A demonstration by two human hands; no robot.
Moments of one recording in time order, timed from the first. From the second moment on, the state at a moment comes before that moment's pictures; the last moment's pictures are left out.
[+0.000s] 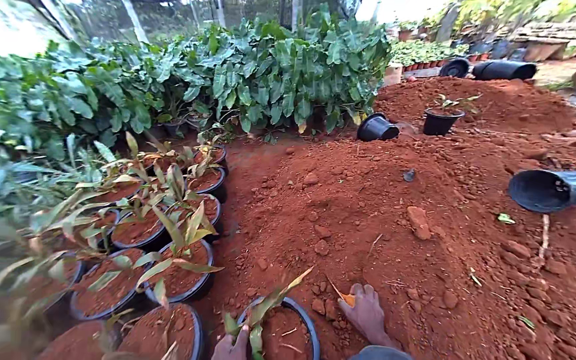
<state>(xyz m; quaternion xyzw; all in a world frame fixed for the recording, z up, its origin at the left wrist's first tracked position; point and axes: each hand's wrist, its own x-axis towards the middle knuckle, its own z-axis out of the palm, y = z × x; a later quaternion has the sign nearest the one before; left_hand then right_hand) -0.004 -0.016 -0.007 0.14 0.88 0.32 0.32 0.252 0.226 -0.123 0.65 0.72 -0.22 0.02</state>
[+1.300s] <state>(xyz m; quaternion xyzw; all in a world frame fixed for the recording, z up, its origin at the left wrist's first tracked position) 0.005 -0.020 0.013 0.11 0.85 0.37 0.36 0.182 0.193 0.159 0.12 0.94 -0.19 0.26</state>
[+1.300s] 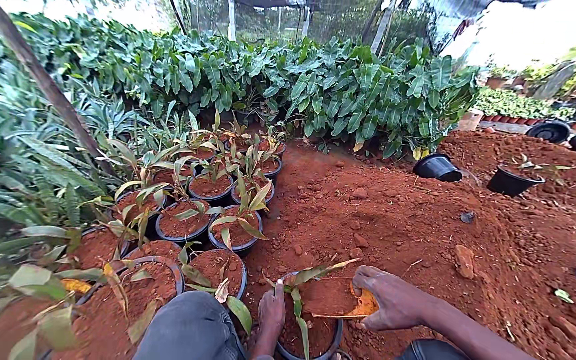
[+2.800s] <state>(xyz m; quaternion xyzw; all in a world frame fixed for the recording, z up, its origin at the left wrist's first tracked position) 0.015 -0.025 -0.029 -0.04 0.85 0.38 0.37 0.261 0.247 0.115 0.42 0.86 -0.28 0.10</state>
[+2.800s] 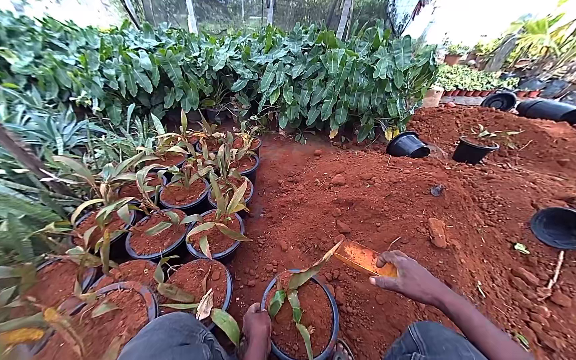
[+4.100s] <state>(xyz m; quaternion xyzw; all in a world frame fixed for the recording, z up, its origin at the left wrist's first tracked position) 0.013 -0.025 -0.037 -0.02 0.83 0.42 0.36 0.257 0.247 0.112 0.43 0.85 -0.30 0.03</state>
